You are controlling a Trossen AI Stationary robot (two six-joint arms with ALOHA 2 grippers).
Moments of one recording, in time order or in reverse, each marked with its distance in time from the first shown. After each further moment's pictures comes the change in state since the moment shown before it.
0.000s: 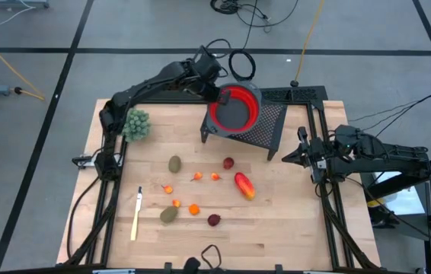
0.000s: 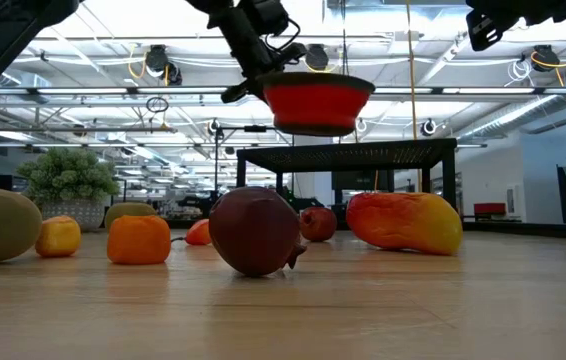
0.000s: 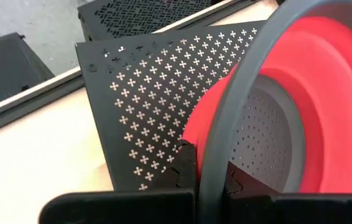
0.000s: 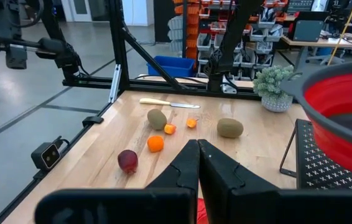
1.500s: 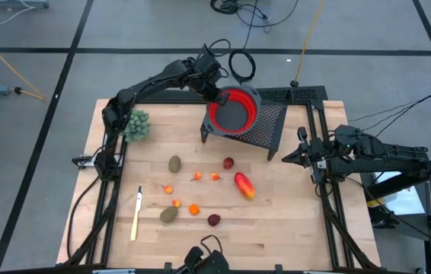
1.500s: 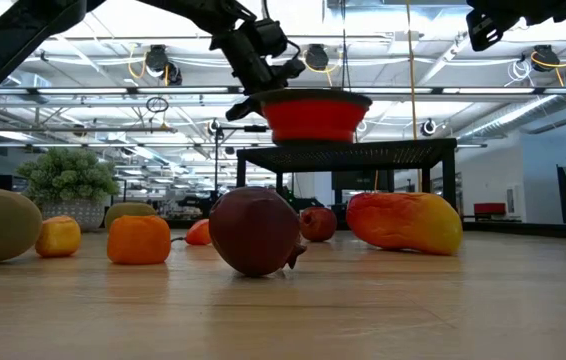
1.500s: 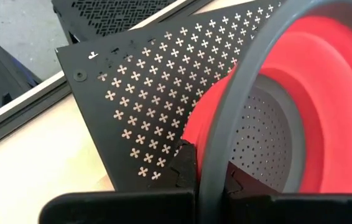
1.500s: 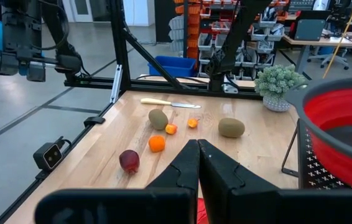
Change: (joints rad) left arm 0.066 0.049 -0.027 0.039 0.129 0.149; right arm 0.000 0.000 0.000 0.000 -0.005 0.006
